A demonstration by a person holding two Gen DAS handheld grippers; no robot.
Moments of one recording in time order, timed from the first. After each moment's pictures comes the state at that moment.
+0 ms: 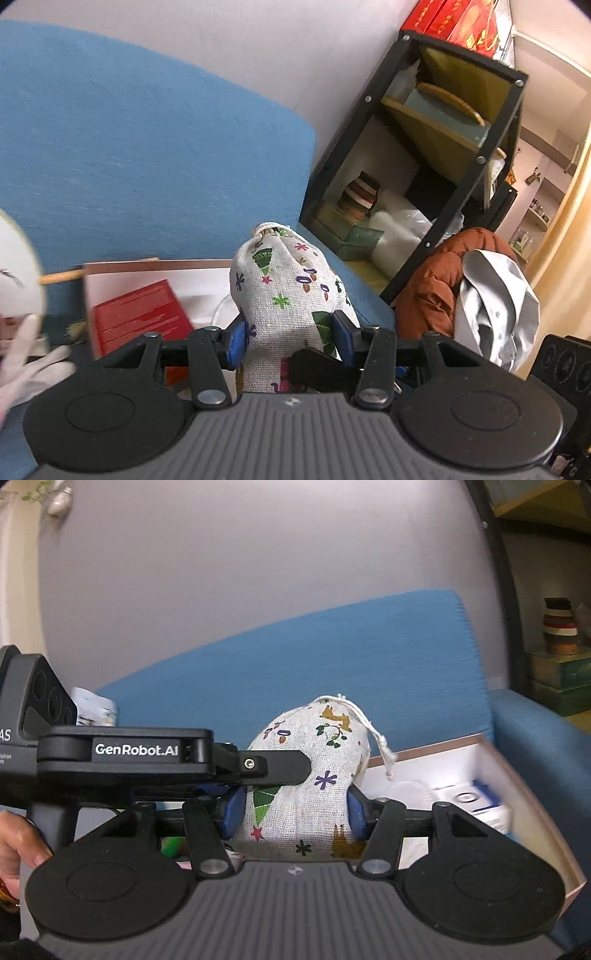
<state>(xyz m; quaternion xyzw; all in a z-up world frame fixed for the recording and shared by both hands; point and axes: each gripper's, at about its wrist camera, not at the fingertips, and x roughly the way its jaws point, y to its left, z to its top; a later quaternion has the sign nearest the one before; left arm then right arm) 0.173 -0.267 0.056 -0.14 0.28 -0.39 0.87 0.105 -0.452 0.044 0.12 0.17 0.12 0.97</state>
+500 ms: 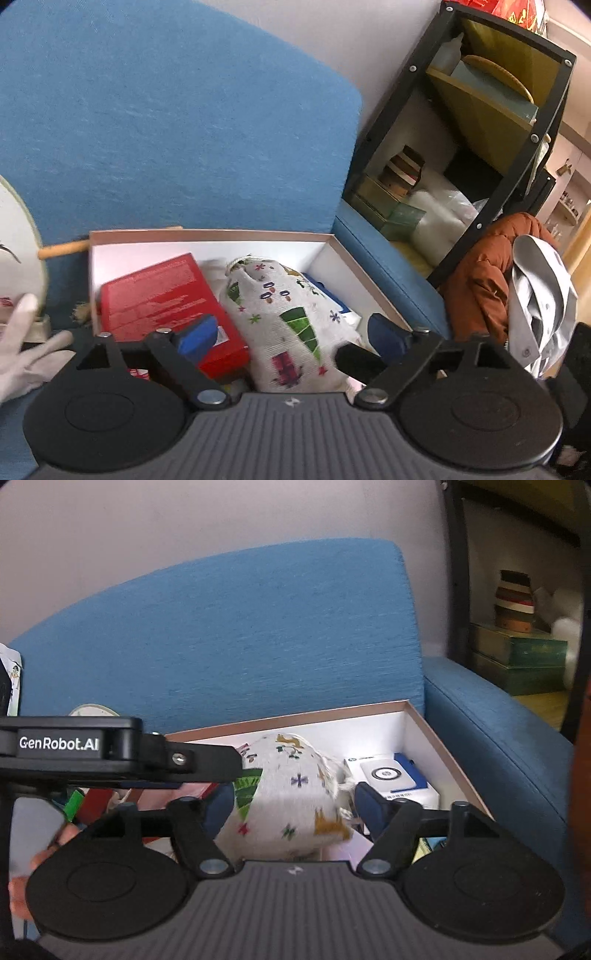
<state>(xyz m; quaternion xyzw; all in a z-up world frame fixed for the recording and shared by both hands) 0.197 -0.273 0.023 -0.12 0.31 -0.35 0.88 0.150 -0.473 0.007 0.06 0.23 0.02 0.97</state>
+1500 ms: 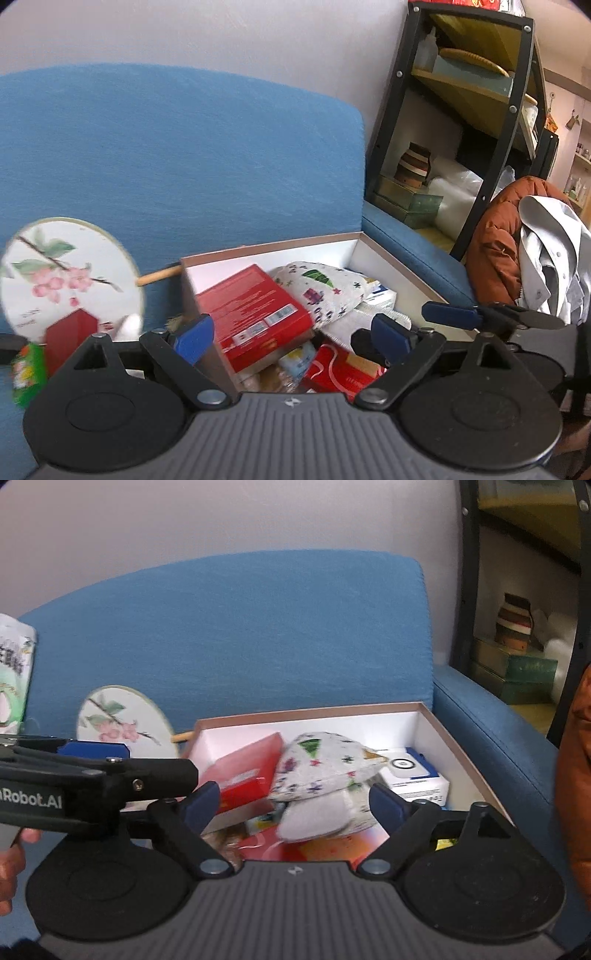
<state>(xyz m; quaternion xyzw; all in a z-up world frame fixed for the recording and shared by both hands) 0.134 -0.221 0.051 -0.02 0.26 -0.30 0.92 0.113 -0.406 0.031 0.02 0.25 0.00 0.97</state>
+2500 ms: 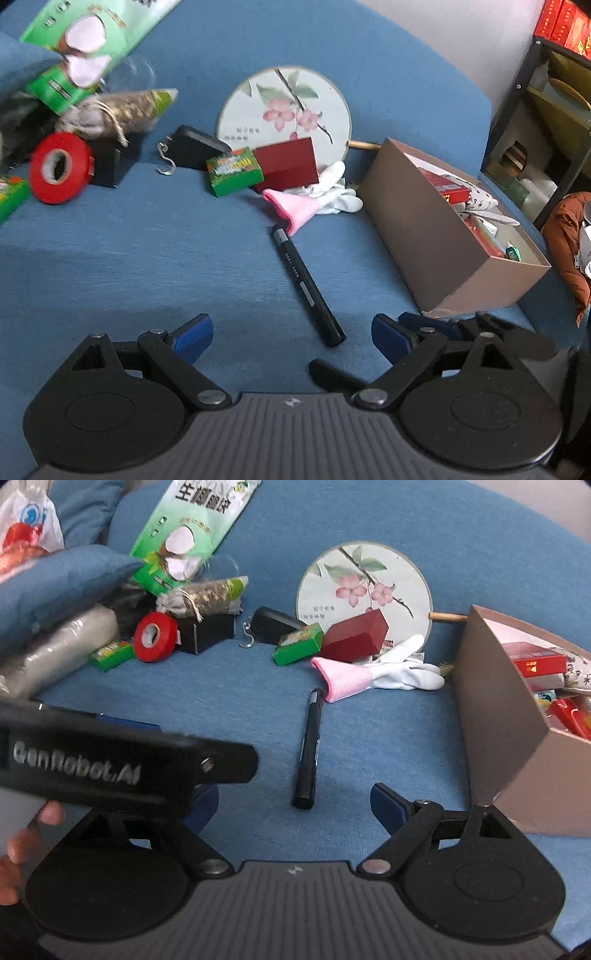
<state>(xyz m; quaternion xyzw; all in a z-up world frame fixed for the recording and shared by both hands) 0.045 -0.021 -0.066 -0.12 0.35 -0.16 0.91 0.012 -0.180 -0.071 -0.07 0.33 0.16 0.93</state>
